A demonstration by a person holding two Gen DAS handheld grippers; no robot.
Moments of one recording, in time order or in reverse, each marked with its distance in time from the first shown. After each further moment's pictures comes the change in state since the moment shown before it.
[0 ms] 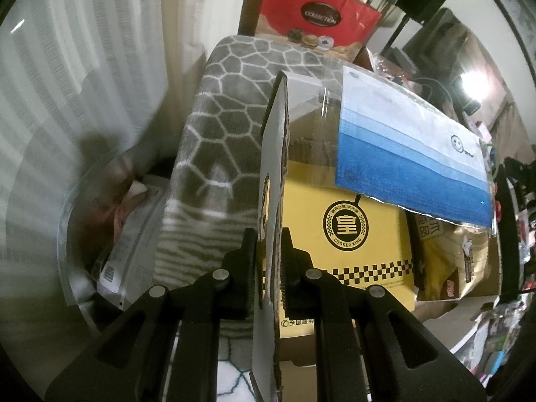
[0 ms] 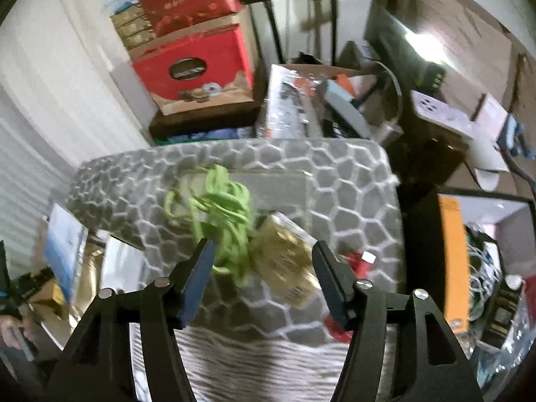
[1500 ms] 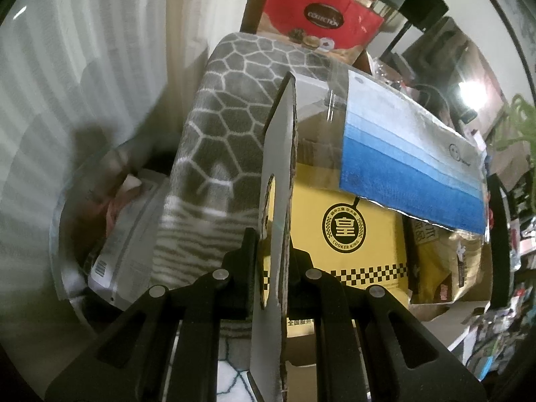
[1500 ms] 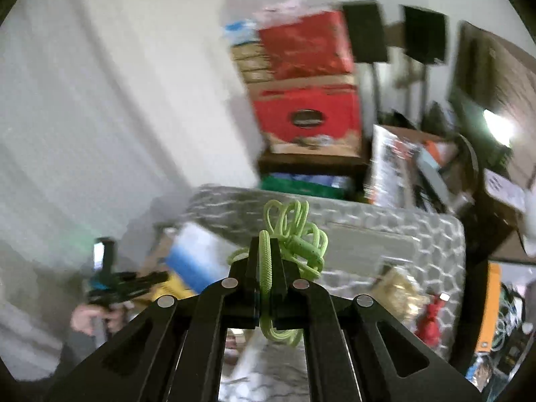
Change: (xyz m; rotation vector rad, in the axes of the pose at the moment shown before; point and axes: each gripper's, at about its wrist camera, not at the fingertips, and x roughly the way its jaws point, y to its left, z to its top) left arm 0.001 0.003 -0.001 -0.036 0.003 -0.036; right arm -0.111 0.118 0.020 -0.189 -0.148 0.329
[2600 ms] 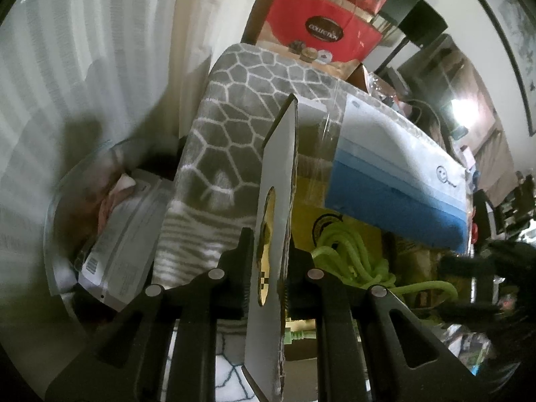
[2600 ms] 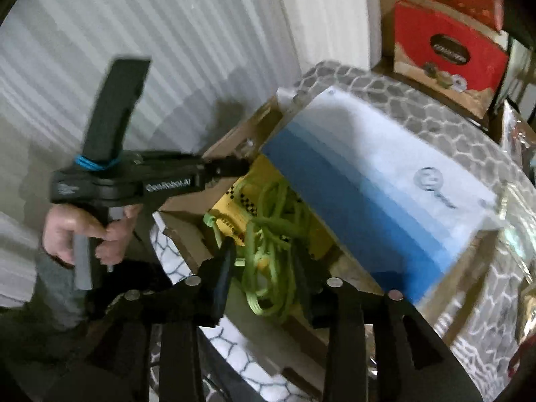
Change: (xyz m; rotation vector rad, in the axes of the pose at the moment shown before) left arm -0.014 0.013 0.006 -0.046 -0.021 -0.053; right arm 0.165 0.115 -0.102 -0.265 0.359 0.199
